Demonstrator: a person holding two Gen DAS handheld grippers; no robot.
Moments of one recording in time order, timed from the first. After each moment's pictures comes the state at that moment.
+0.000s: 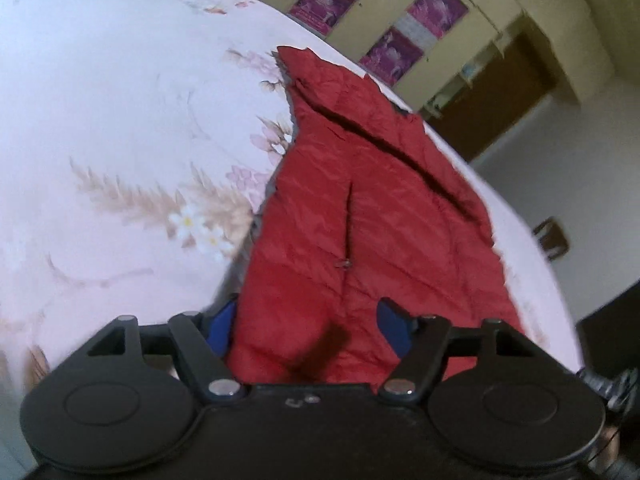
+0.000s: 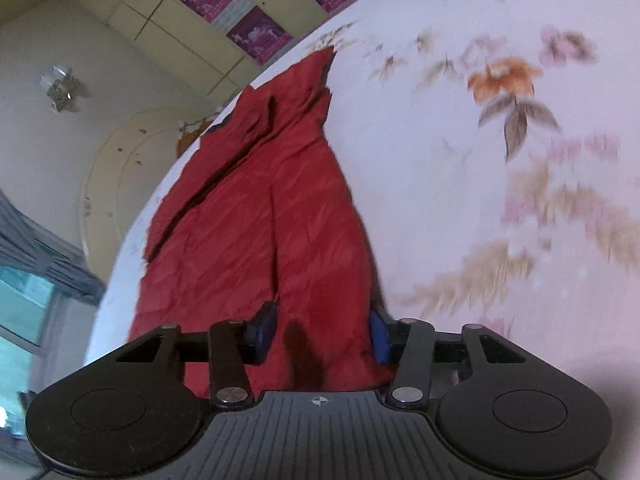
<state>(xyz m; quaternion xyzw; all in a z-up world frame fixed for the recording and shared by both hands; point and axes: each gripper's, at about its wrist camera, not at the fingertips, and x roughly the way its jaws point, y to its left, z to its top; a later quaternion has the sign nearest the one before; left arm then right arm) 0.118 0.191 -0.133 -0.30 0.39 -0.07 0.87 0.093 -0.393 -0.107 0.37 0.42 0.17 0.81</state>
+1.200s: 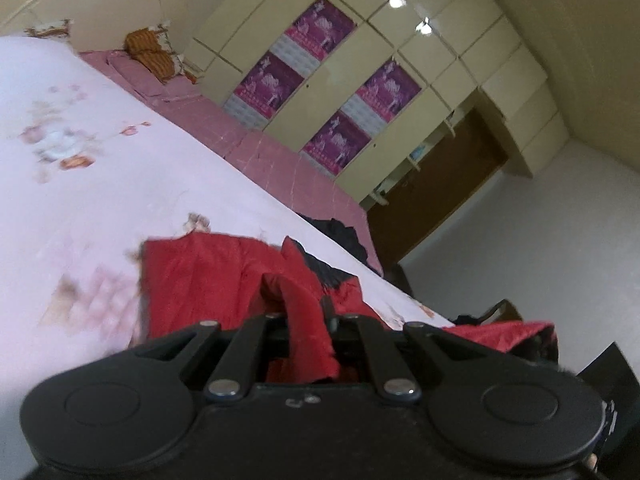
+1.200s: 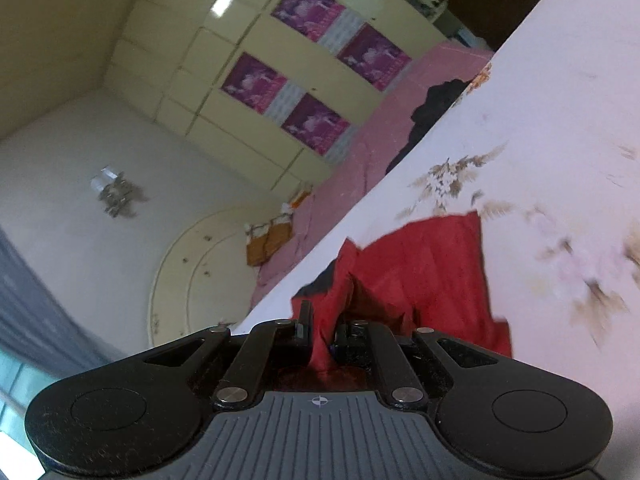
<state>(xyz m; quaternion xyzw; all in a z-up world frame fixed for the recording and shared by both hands) 0.381 0.194 -0.044 -0.32 0.27 -0.11 0.90 0.346 -0.362 -0.002 0.45 0.30 0.17 0.83</state>
